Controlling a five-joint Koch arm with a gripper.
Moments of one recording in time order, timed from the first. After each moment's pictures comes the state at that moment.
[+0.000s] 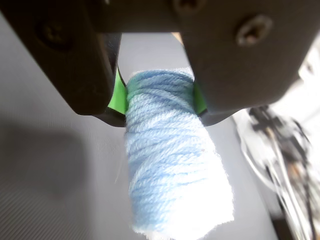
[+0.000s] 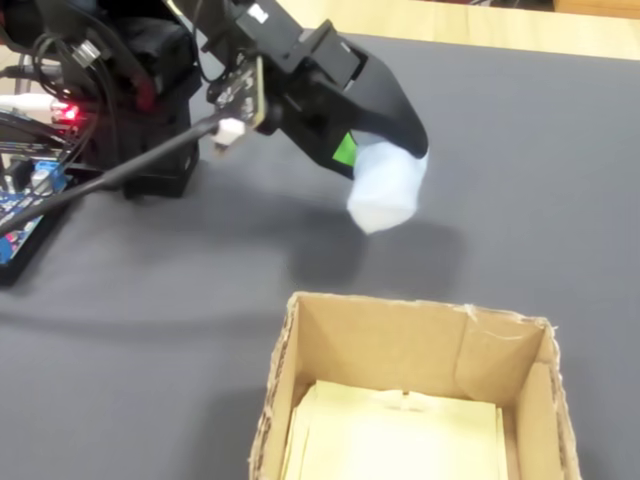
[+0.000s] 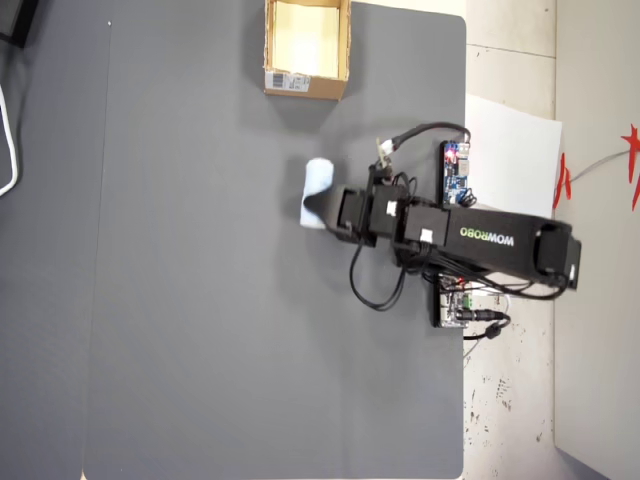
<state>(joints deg) 15.6 130.6 158.8 7.7 81.7</state>
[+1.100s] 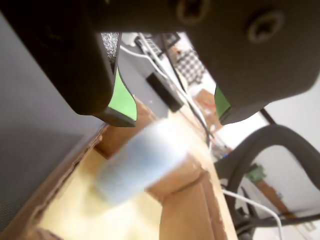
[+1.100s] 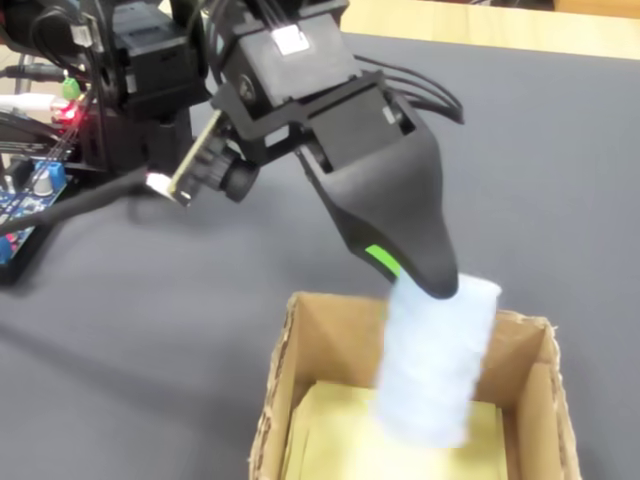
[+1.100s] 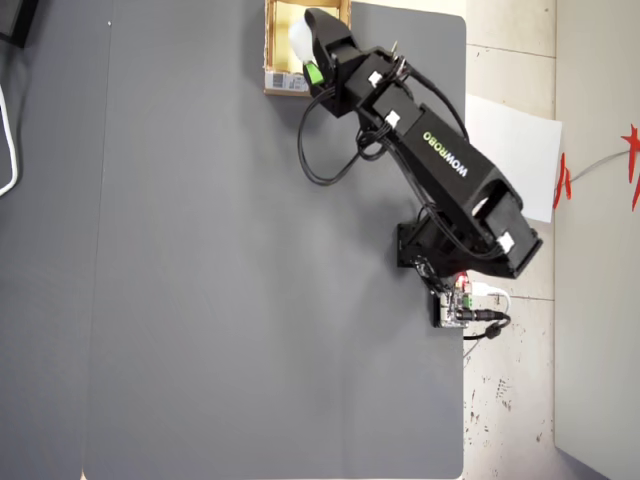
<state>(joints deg) 47.4 98.3 119.6 10.7 67.4</state>
